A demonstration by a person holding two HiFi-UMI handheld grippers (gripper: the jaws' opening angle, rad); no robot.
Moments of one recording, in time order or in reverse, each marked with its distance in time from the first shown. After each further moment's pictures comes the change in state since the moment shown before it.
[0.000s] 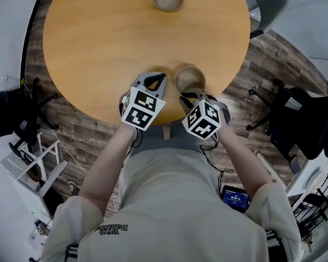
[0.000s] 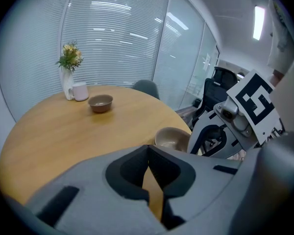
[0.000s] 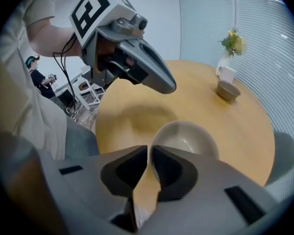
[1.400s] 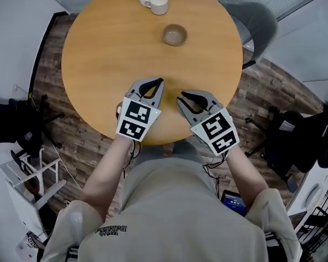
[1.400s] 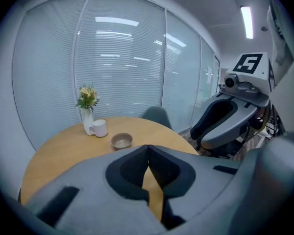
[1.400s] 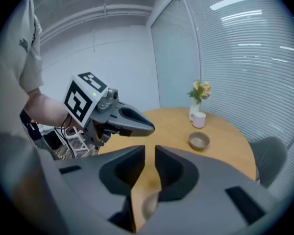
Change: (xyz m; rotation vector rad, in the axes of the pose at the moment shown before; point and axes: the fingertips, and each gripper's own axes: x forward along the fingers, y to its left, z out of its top) left arm -0.086 0.044 0.113 0.077 -0.236 0.142; right arm -0.139 -0.059 0.143 0.207 -0.468 -0.137
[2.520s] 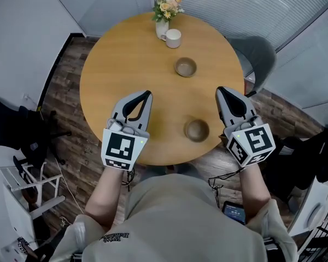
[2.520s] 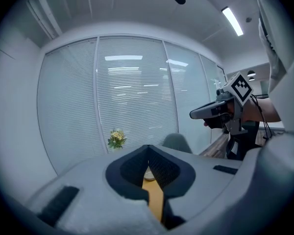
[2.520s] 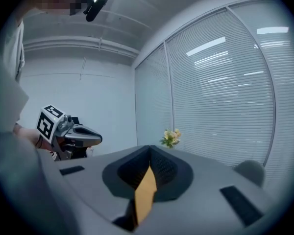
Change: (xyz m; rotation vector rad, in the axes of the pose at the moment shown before) left arm -0.138 0.051 0.105 0.113 -0.307 0.236; right arm -0.105 -0.065 0.134 0.046 -0.441 -0.295
